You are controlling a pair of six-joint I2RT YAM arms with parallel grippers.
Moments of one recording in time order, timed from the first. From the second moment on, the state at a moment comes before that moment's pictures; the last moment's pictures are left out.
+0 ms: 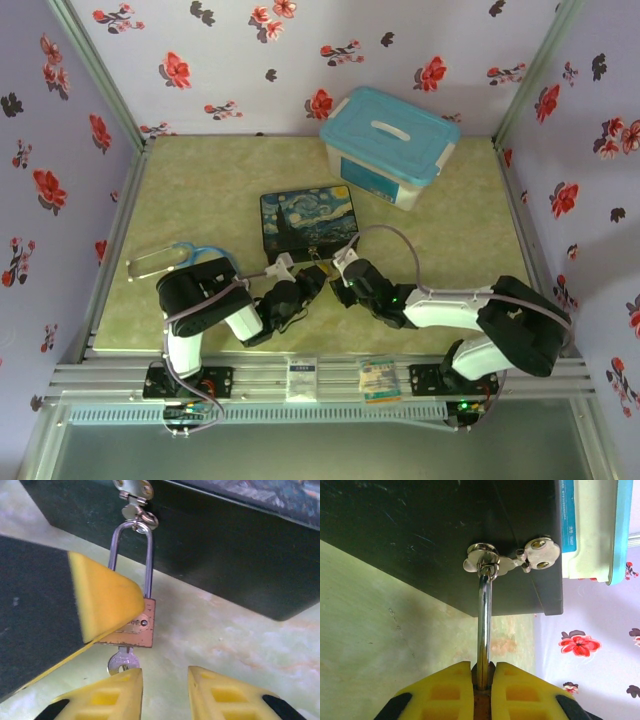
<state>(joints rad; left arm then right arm) -1.07 1.90 0.39 1.25 -0.37 -1.44 0.98 1.41 0.50 0.19 0.25 0.19</state>
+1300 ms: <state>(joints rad) -1.08 1.87 0.38 1.21 -0.37 -1.44 1.13 1.51 0.54 0.19 0.48 -0.21</state>
